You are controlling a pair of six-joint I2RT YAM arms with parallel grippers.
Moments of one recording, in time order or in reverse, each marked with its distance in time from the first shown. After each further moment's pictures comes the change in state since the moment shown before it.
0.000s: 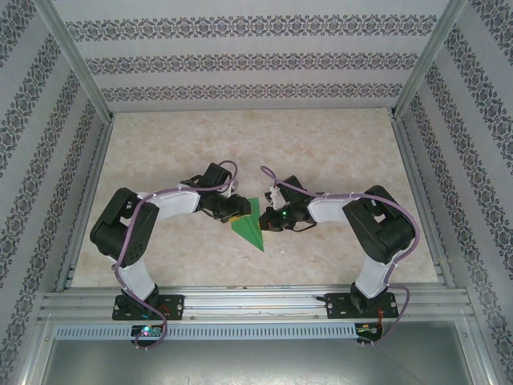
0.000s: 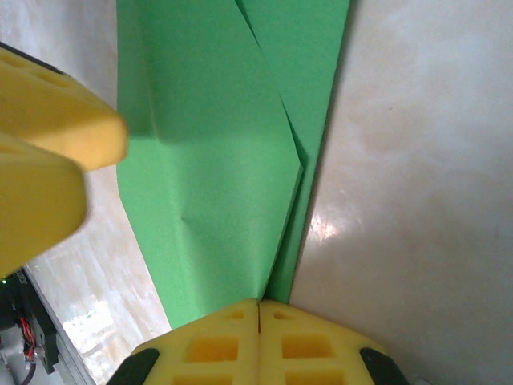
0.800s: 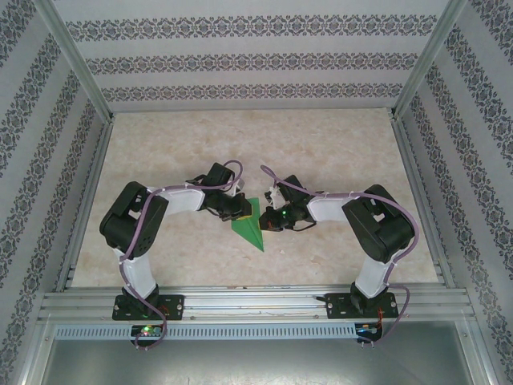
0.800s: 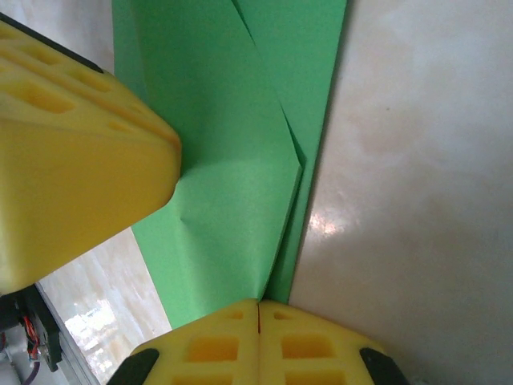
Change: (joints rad) left arm 0.000 0.105 0.027 0.093 0.091 0.006; right arm -0.002 0.010 0.013 -0.021 -0.007 0.000
